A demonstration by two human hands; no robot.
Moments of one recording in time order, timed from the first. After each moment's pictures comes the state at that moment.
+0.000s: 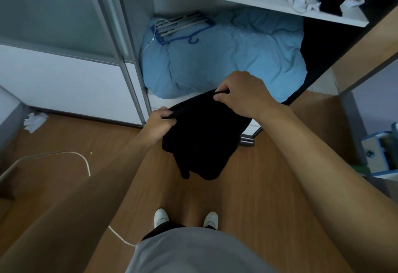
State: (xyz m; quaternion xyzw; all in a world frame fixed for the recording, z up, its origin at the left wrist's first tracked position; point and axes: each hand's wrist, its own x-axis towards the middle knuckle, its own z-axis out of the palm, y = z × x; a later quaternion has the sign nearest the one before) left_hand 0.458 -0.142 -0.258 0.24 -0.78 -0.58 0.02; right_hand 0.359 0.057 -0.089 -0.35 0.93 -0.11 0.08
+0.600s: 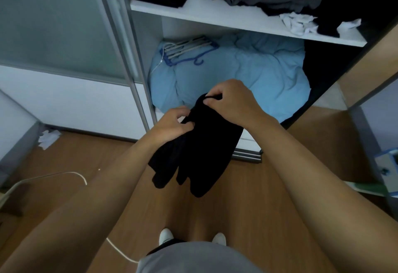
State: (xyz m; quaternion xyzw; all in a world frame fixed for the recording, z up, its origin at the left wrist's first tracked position) left_hand 0.438 -0.136 -0.189 0.06 -0.83 -0.55 0.04; right_hand 0.354 0.032 -0.081 -0.35 0.90 -0.25 0.04
